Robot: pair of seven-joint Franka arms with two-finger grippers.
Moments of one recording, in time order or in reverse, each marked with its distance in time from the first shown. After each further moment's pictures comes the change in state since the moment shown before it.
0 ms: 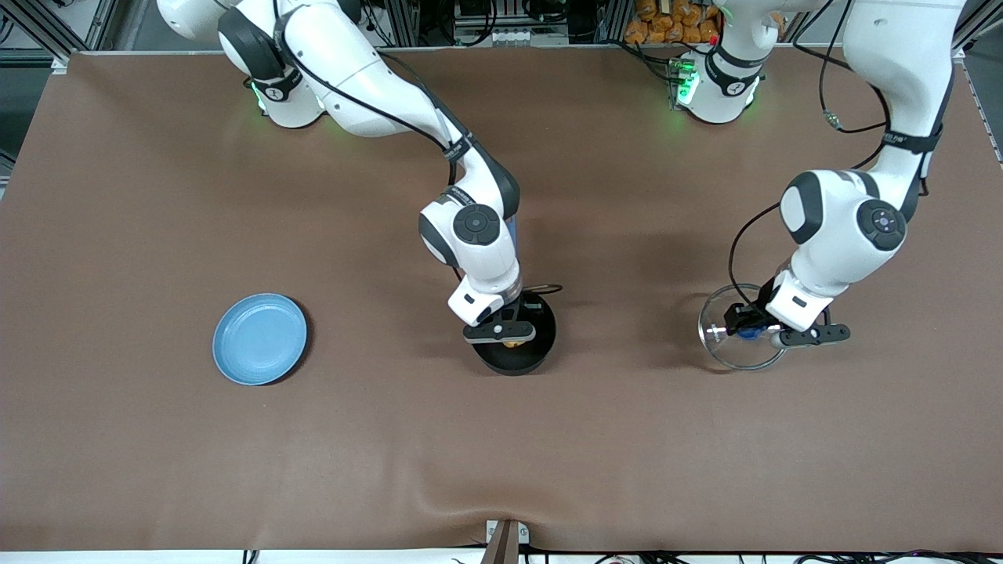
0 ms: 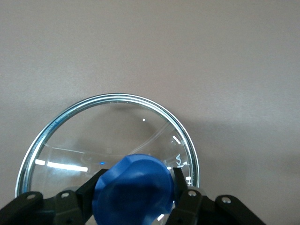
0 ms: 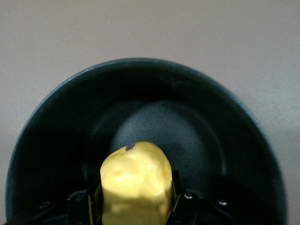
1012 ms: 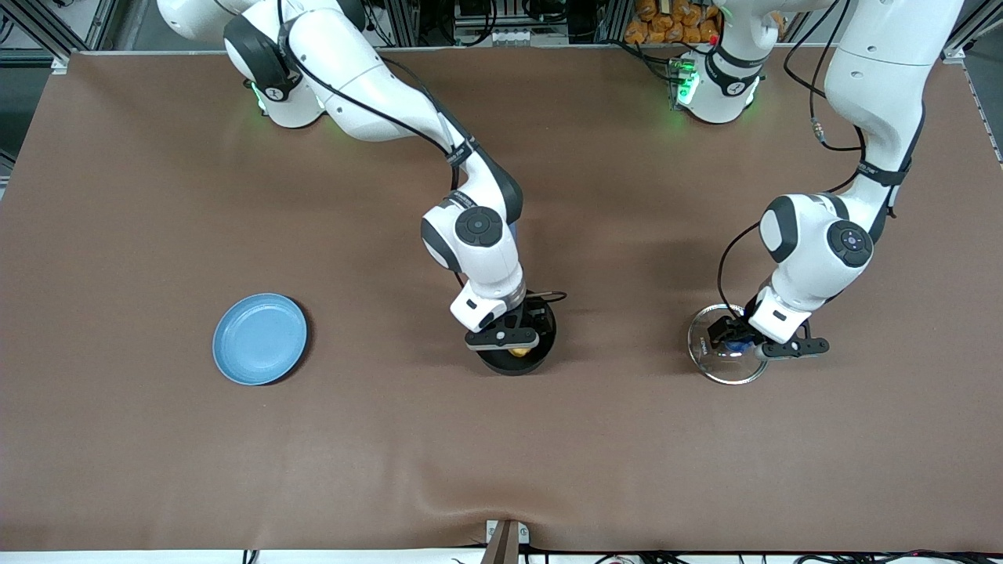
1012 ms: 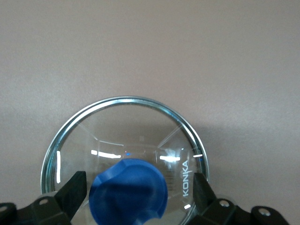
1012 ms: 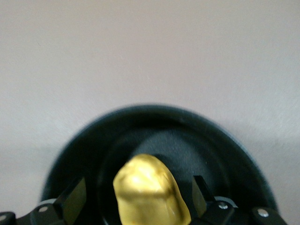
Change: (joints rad) left arm -0.004 0.111 -0.001 0.019 0.000 0.145 0.026; right arm -0.004 0.005 -0.023 0.075 -0.012 -0.012 0.006
